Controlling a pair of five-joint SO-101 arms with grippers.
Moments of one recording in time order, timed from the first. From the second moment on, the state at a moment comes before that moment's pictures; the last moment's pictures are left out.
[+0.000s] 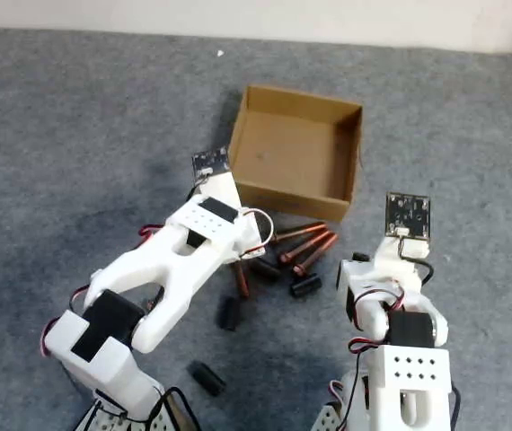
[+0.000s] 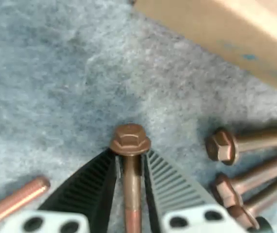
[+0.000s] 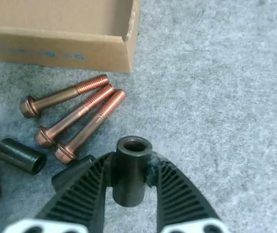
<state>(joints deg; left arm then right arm) 20.4 9.4 30.8 46.8 48.6 -2.7 -68.7 72.3 56.0 -0.4</state>
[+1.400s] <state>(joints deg) 12.6 -63.3 29.6 51.4 31.1 -31.6 -72.5 53.0 49.1 10.5</state>
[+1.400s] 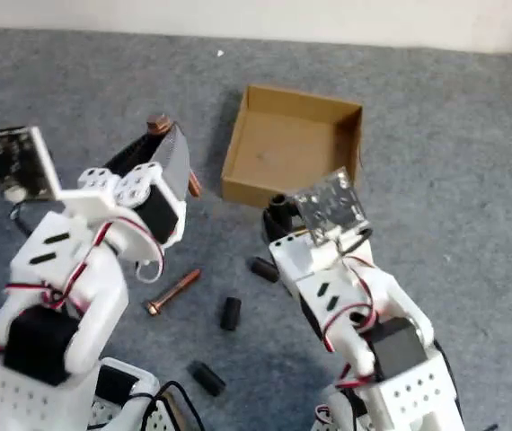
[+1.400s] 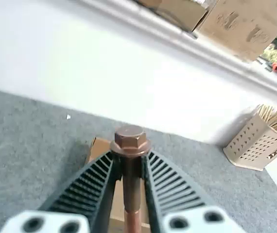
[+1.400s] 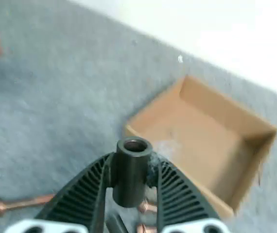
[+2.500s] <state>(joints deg) 37.3 -65.0 41.7 40.8 23.0 -36.9 -104.3 75.0 48.0 15.6</state>
